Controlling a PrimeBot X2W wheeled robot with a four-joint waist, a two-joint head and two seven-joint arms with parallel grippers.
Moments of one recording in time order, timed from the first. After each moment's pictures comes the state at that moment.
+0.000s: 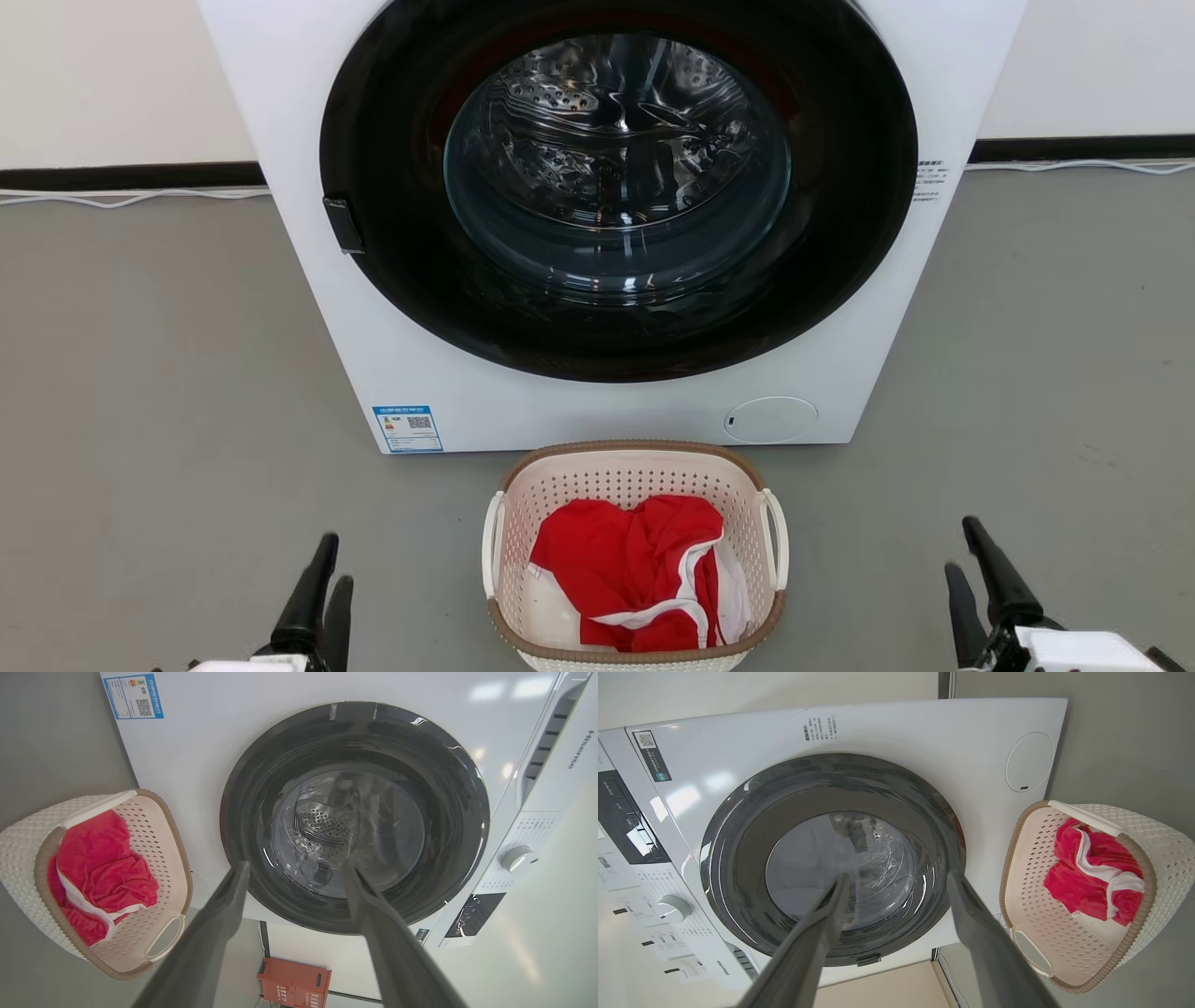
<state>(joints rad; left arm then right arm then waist) 0.01 0.03 0.08 0.34 -1.61 -0.12 0.10 0.00 -0.03 -0.13 0.34 1.60 0.12 0.10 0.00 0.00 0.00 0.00</state>
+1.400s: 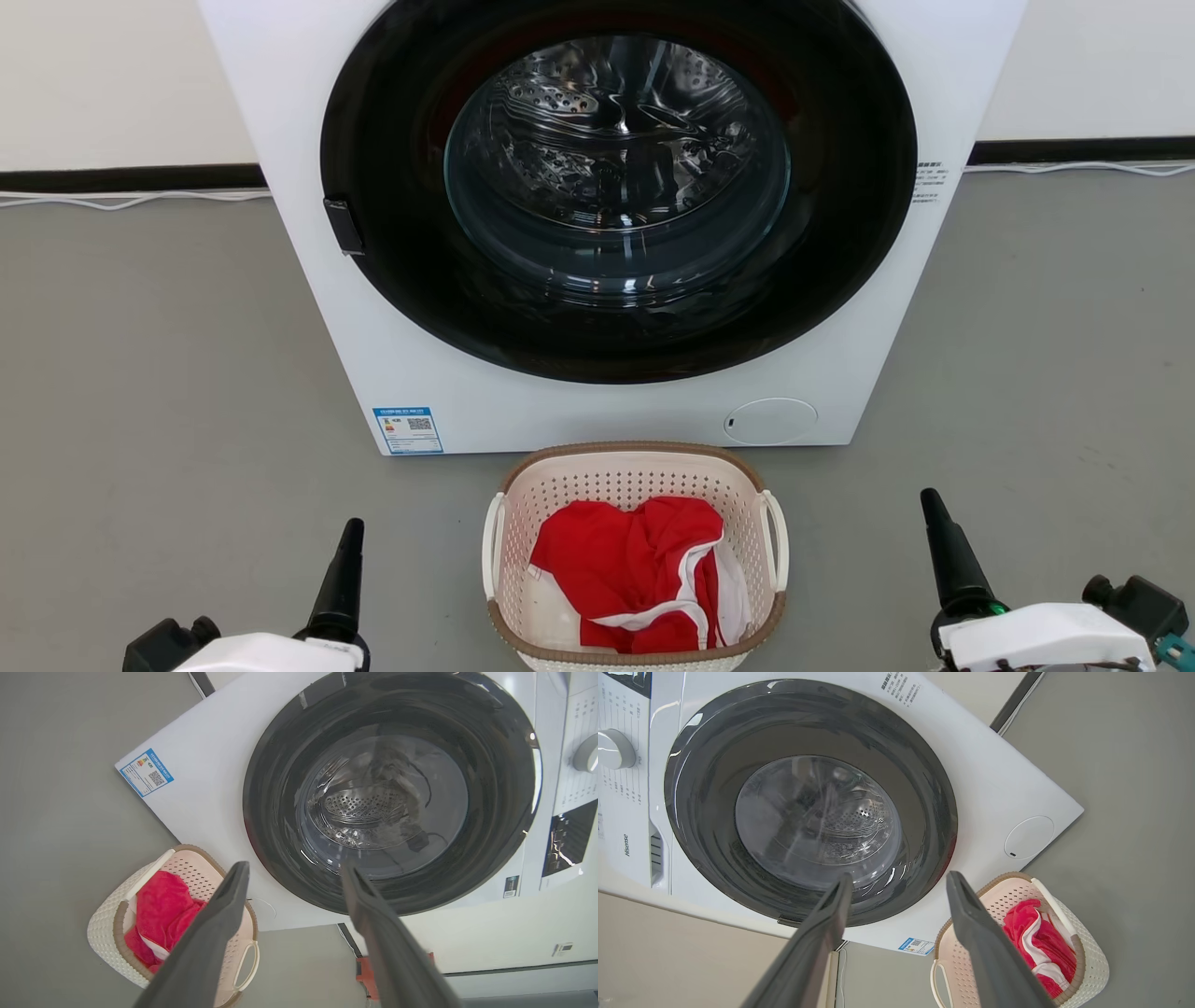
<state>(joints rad) 0.02 0.03 0.02 0.29 -1.18 -0.08 -0.02 0.02 -0.03 -0.05 0.25 1.03 0.12 -0.01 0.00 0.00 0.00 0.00</state>
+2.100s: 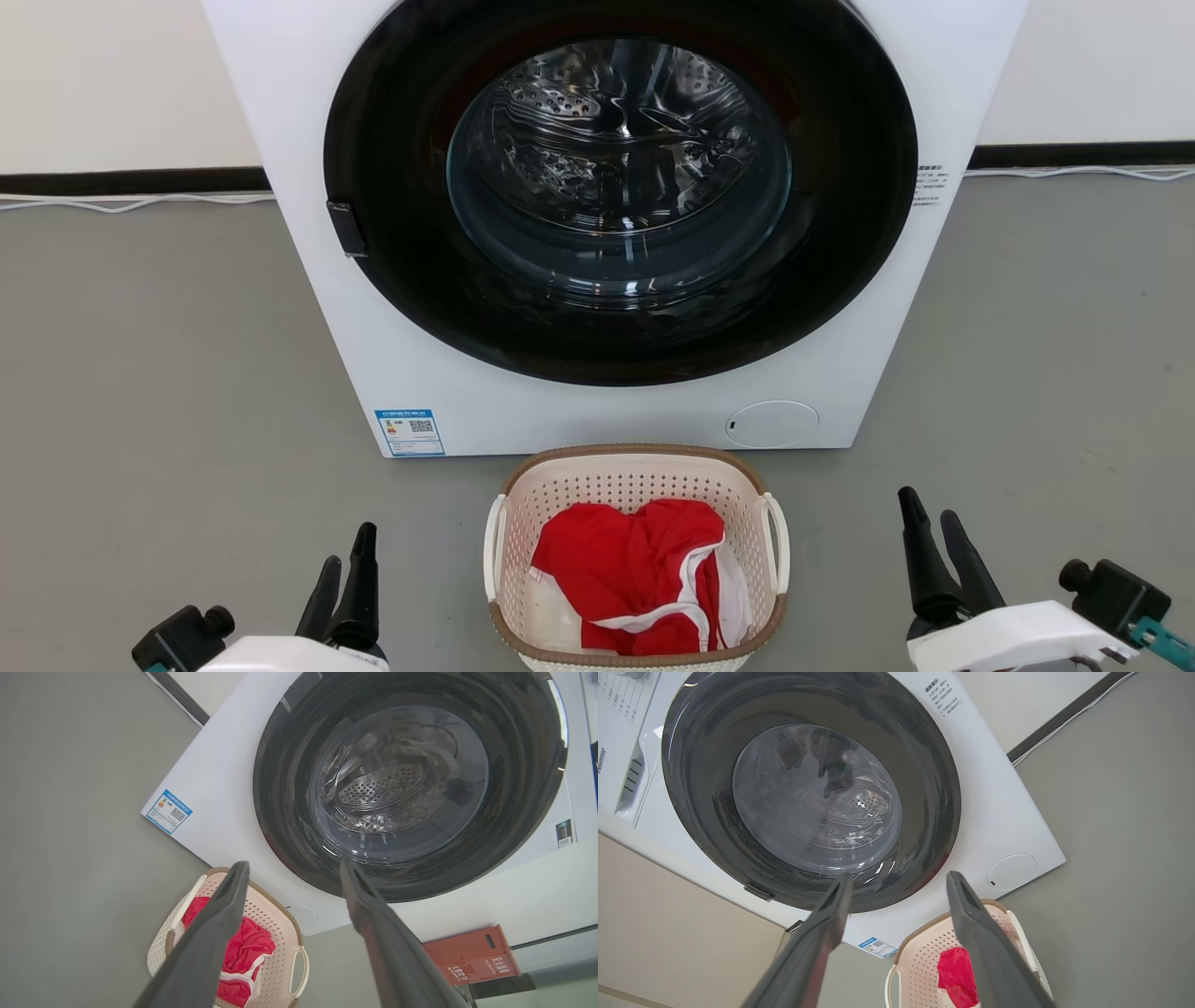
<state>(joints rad) 0.03 0.03 0.00 0.27 -0.93 -0.07 -0.07 0.02 -0.03 -0.02 0.24 0.76 0.12 -0.06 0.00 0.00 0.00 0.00</state>
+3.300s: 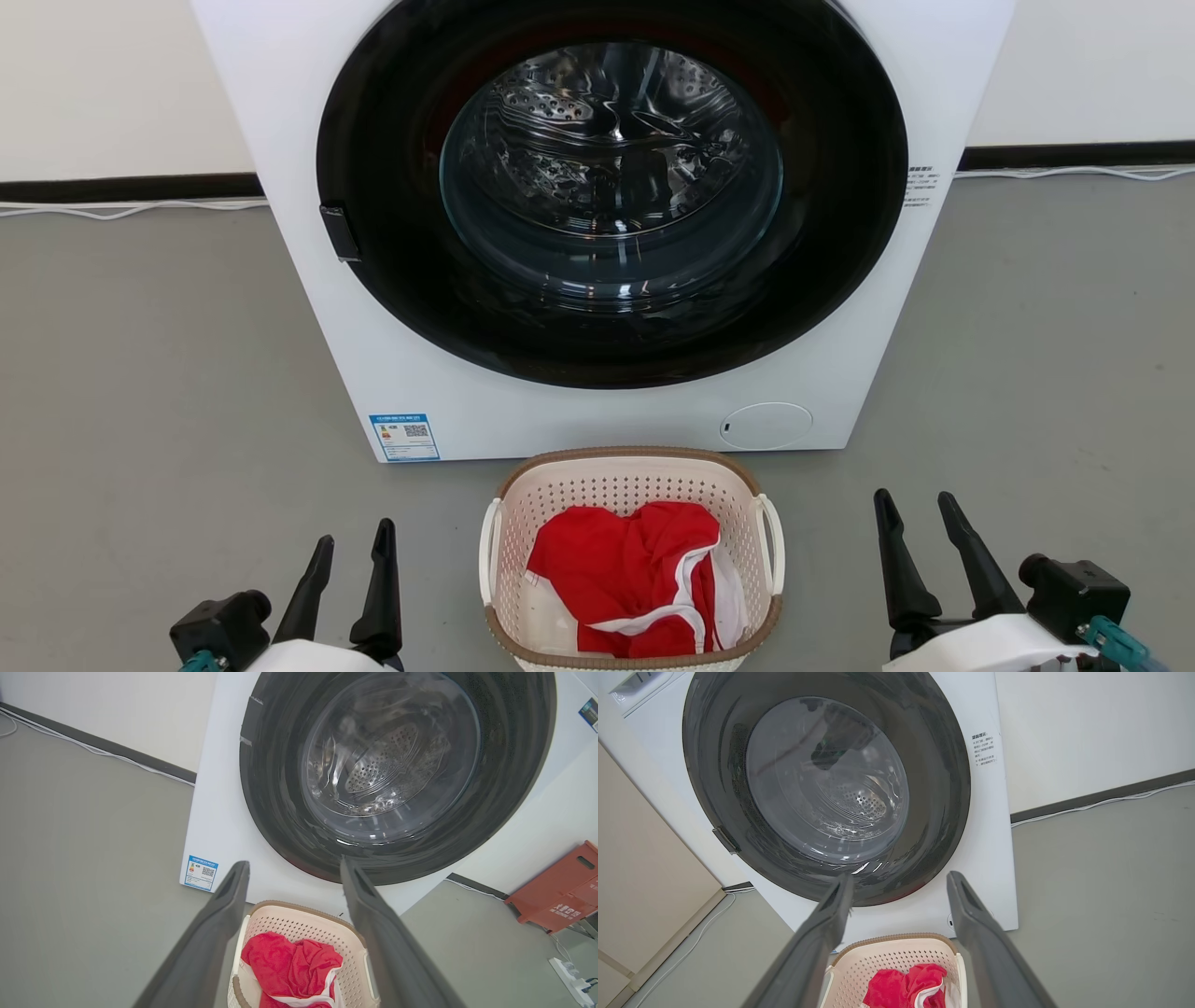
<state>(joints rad) 0.05 0.04 -0.03 0.22 -0.49 -0.06 -0.18 0.03 -0.04 0.00 0.23 0.33 0.12 -0.17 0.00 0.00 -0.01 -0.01</state>
